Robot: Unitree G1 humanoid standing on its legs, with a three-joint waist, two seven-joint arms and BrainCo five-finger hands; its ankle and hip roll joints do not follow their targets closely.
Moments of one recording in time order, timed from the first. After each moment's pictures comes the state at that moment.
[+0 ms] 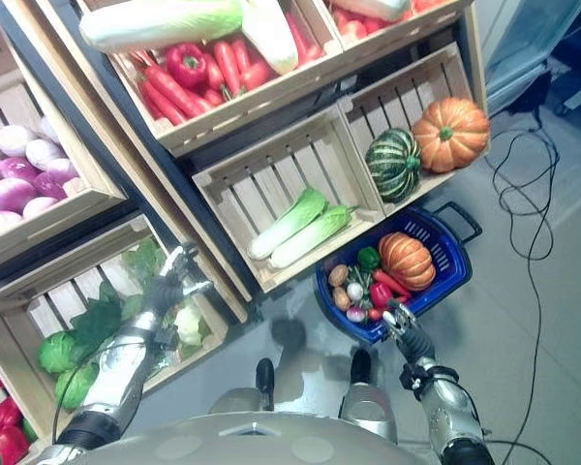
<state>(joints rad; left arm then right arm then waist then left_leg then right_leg) 0.07 0.45 -0.18 0.31 -0.28 -0.49 0.00 0.16 -0.36 0.10 0.54 0.64 -0.24 0.27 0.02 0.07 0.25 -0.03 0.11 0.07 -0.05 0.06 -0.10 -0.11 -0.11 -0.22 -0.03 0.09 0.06</state>
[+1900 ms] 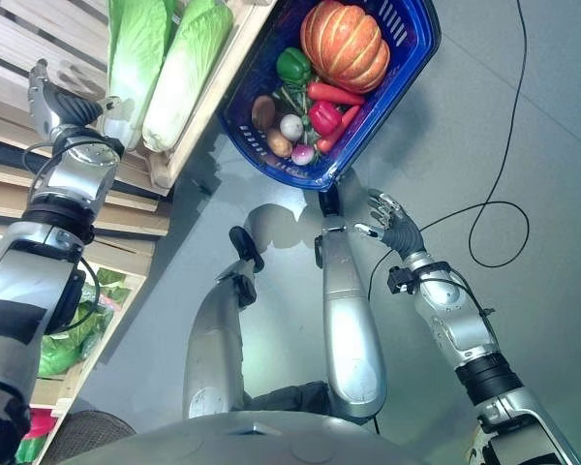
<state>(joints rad) -1.00 0.66 -0.36 1.02 -0.14 0.22 0.69 -0.12 -0.59 0.30 0.13 0.53 -0.12 0.00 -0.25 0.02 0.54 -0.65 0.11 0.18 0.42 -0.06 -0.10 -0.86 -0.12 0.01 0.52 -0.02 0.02</state>
